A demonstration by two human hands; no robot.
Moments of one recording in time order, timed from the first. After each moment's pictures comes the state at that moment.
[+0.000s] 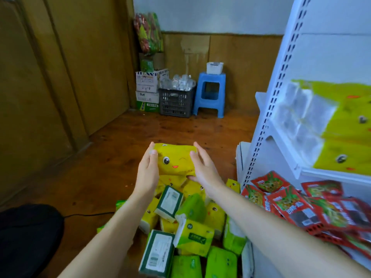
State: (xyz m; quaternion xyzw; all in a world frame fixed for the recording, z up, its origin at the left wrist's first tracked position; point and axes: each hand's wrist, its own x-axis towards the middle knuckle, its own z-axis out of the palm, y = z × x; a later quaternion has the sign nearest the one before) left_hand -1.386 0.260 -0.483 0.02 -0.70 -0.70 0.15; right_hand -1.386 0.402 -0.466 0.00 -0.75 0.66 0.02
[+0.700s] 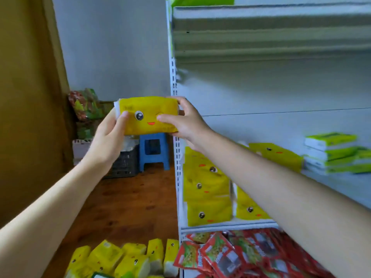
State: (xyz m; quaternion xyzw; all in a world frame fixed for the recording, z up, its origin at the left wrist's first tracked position) left_hand -1.359 0.420 -0.208 -0.32 -0.69 -0.60 0.25; right_hand -1.345 0.585 -0.184 0.15 -0.71 0.65 0.21
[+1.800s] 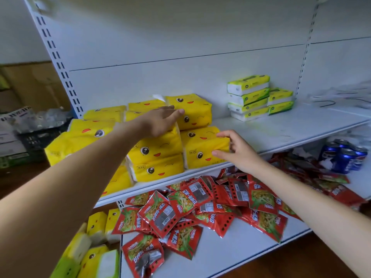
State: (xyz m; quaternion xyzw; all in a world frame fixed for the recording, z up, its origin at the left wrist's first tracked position) left_hand -1.331 0.729 -0.272 -0.42 -0.89 -0.17 0.01; right_hand -1.215 0.910 -0.385 -0.07 -0.84 0.48 0.24
